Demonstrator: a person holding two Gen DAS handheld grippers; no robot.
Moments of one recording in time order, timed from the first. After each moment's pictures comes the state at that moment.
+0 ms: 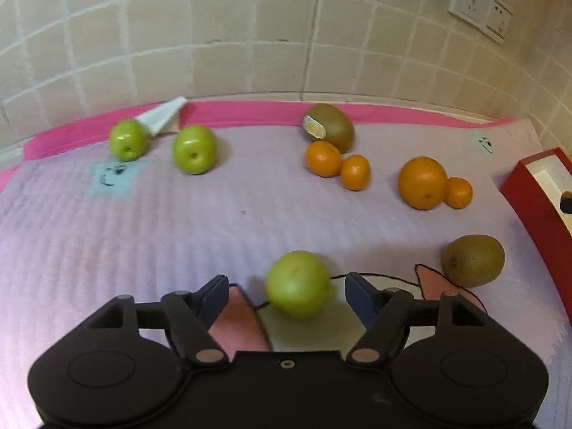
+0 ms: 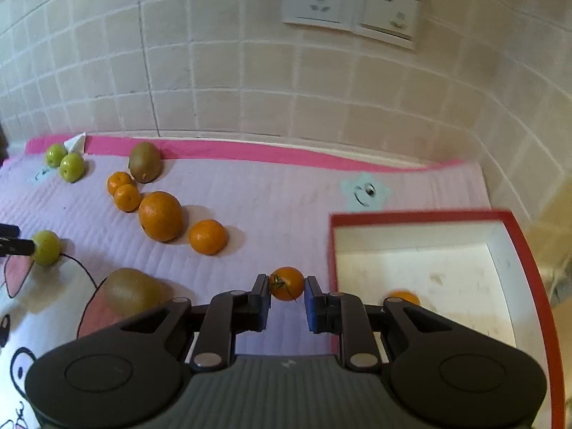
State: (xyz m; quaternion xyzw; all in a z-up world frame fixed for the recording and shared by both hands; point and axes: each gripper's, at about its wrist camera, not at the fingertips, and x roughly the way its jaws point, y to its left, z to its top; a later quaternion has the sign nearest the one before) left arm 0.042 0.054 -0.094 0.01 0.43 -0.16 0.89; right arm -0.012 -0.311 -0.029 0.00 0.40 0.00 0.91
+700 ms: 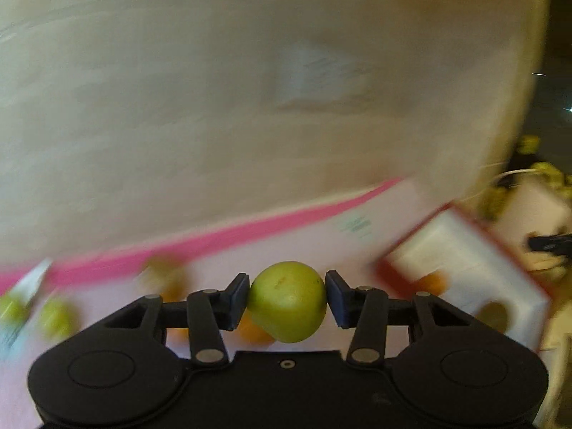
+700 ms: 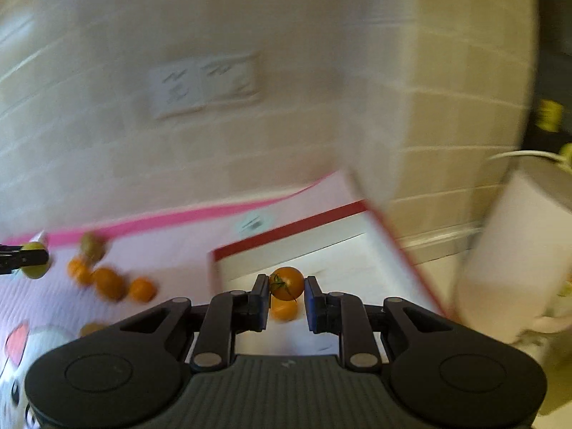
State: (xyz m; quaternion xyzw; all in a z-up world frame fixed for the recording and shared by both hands) left arm 0.044 -0.082 0.006 0.04 0.30 -0.33 0.89; right arm -0.100 -0.413 0.024 0.11 0.31 -0.14 0.94
